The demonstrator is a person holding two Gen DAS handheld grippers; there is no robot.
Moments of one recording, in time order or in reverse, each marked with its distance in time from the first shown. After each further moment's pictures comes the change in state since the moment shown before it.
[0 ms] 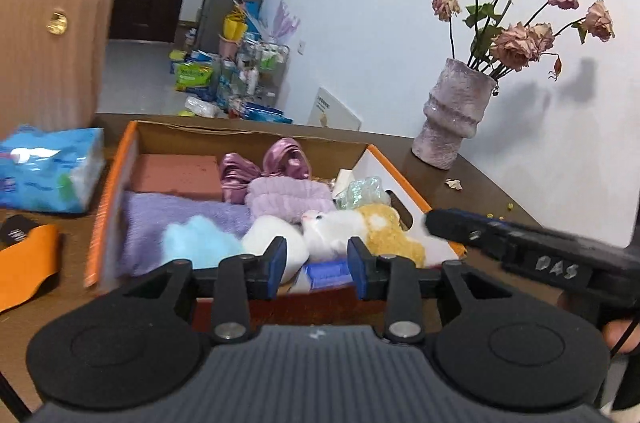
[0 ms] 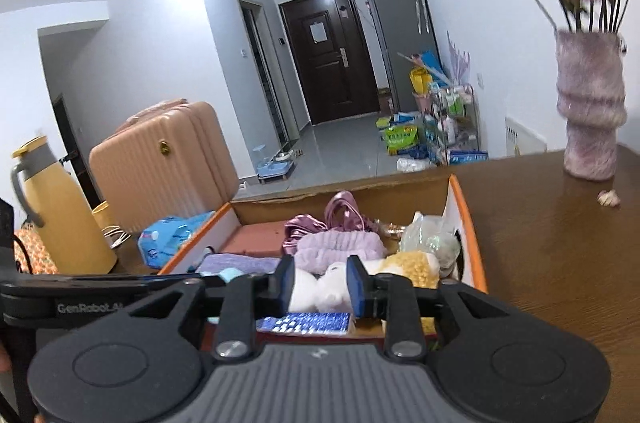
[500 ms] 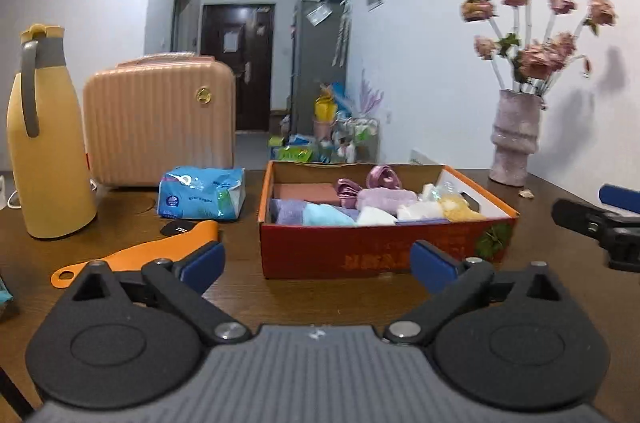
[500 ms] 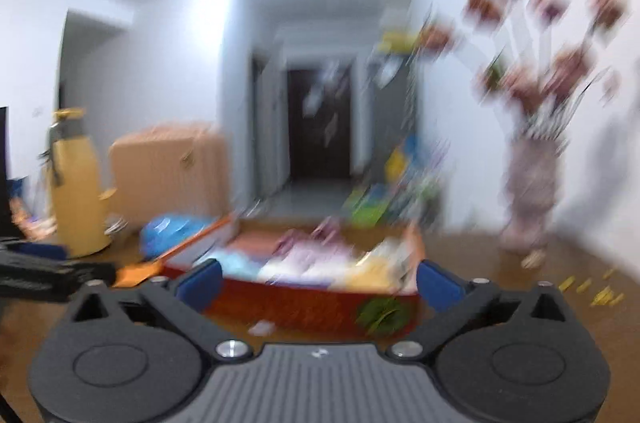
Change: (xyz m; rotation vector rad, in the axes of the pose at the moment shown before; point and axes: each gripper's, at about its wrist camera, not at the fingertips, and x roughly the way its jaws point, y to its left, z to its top) left arm -0.124 -0.023 -0.111 0.115 -0.268 0.333; right arm -0.117 0.046 -0.090 -0.223 -0.274 -0.172
